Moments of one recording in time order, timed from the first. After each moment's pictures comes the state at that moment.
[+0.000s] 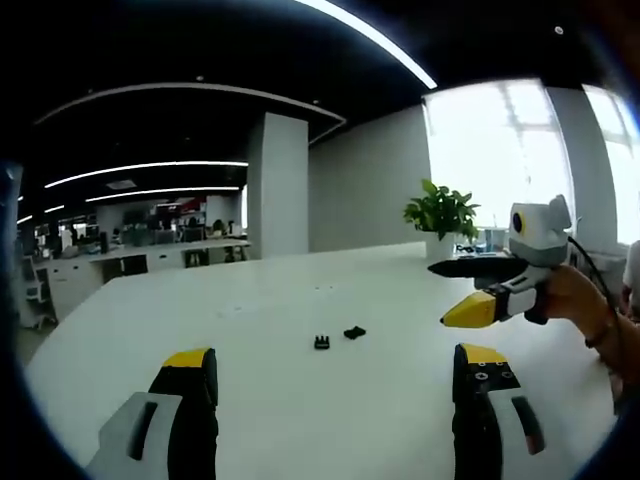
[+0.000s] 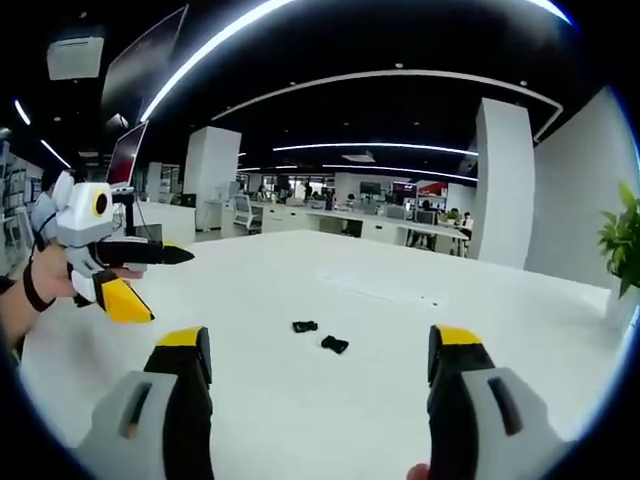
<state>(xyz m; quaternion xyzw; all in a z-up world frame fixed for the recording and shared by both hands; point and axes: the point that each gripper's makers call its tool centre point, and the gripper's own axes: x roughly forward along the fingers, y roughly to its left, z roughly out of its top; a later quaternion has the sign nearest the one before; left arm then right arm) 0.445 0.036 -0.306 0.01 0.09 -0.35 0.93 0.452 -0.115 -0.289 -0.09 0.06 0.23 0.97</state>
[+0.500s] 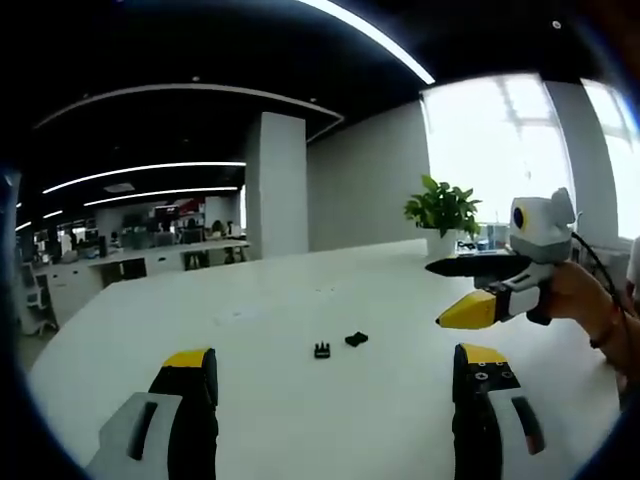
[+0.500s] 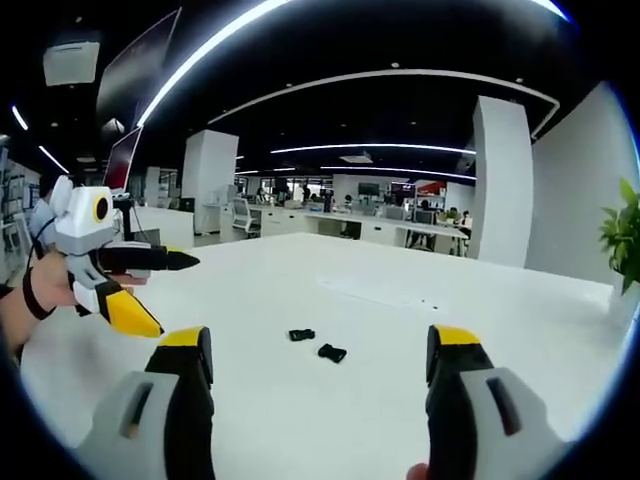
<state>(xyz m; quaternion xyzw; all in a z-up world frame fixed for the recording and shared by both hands) 0.457 0.024 -0.302 0.02 0.09 -0.35 0.93 0.462 -0.115 -0.283 -0.07 0.05 0.23 0.97</state>
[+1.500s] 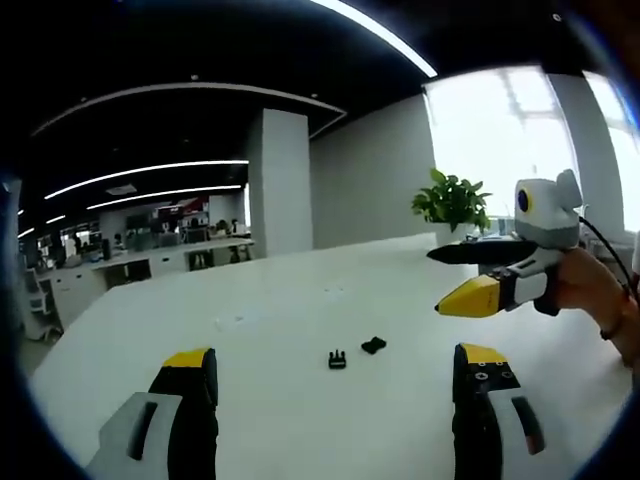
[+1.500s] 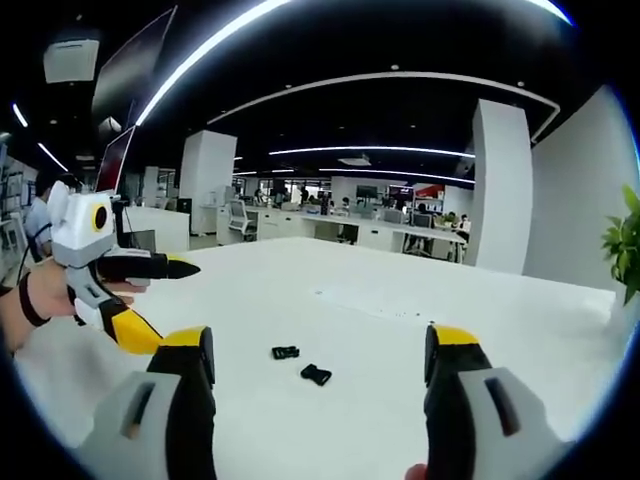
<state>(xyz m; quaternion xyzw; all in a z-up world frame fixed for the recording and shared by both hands) 0.484 0.019 -0.303 0.03 0.10 -0.34 0.94 0.470 -0.107 -0.275 -0.08 0.05 0.22 0.97</state>
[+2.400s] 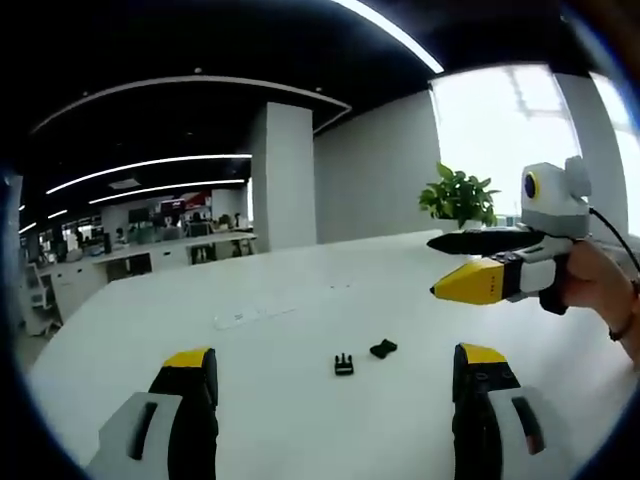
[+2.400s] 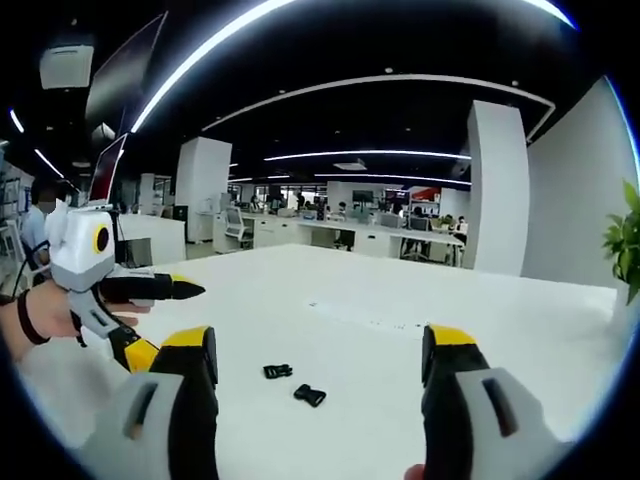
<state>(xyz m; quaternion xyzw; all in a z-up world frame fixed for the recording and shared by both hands) 0.506 0.011 -0.310 0.03 0.11 -0.33 0.94 0.512 -0.110 -0.262 -0.07 0.04 0.22 0.97</state>
